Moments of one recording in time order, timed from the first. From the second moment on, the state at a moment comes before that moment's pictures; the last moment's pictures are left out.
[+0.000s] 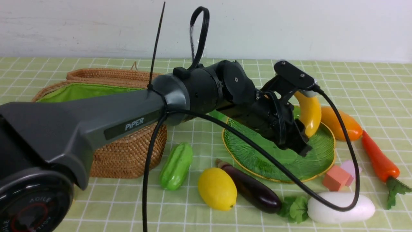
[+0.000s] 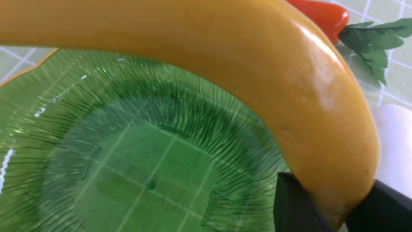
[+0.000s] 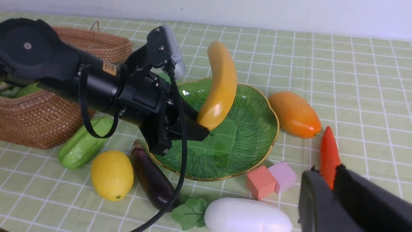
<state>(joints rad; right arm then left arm) 0.18 0.54 -1.01 0.09 0.97 -0.03 -0.70 2.10 -1.74 -0.69 0.52 0.78</state>
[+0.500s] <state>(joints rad) 0.18 0.54 -1.01 0.09 0.99 -0.03 -0.70 2.06 -1.74 -0.58 0.62 0.59</state>
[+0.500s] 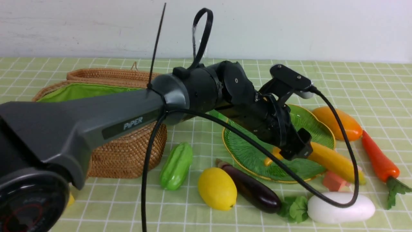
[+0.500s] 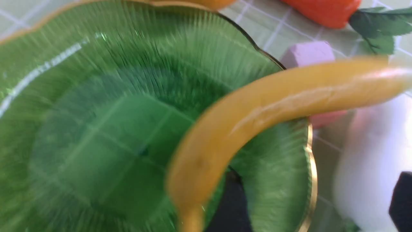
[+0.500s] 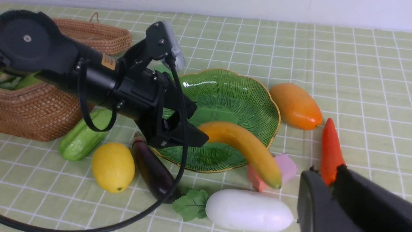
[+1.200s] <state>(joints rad) 0.18 0.54 -1.01 0.09 1.05 -0.03 -0.70 1.76 -1.74 -0.05 1.18 -0.11</state>
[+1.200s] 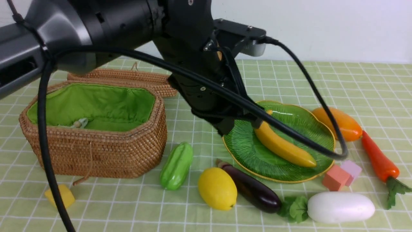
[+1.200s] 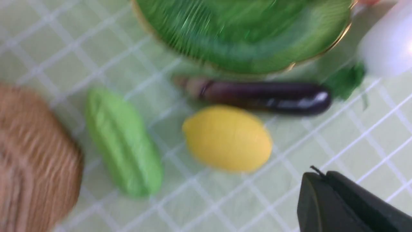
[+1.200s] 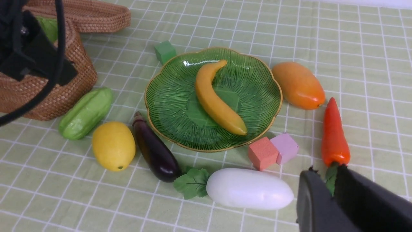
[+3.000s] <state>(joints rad) 0.18 0.55 -1.01 0.59 1.13 -0.38 -0.68 2.06 -1.52 0.44 0.90 -0.47</state>
